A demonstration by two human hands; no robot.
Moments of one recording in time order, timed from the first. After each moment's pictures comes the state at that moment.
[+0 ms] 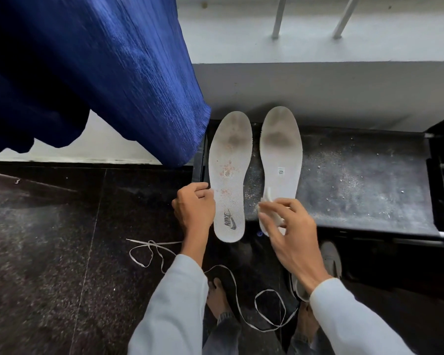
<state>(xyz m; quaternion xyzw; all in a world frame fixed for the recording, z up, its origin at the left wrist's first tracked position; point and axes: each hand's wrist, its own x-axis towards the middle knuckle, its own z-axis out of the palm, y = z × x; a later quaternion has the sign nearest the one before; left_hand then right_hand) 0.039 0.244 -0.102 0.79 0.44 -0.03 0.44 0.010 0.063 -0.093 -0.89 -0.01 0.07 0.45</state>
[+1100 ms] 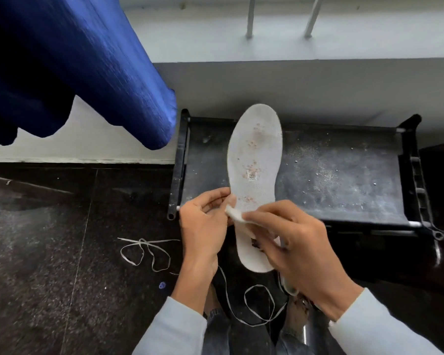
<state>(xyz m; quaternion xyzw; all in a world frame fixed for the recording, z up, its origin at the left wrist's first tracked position) -0.001 0.172 -0.023 0.60 0.40 -0.04 0.69 -0.003 0.019 -0.016 -0.89 -0.21 0.00 0.41</state>
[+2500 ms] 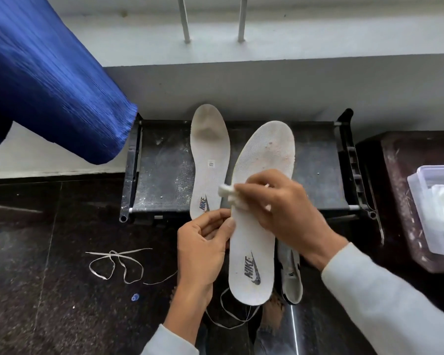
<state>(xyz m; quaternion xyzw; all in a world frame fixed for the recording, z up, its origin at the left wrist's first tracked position) -0.039 0.084 -0.020 0.61 0.34 -0.09 0.71 0.033 -0.064 -0.021 -0.90 -0.30 -0.07 0.31</state>
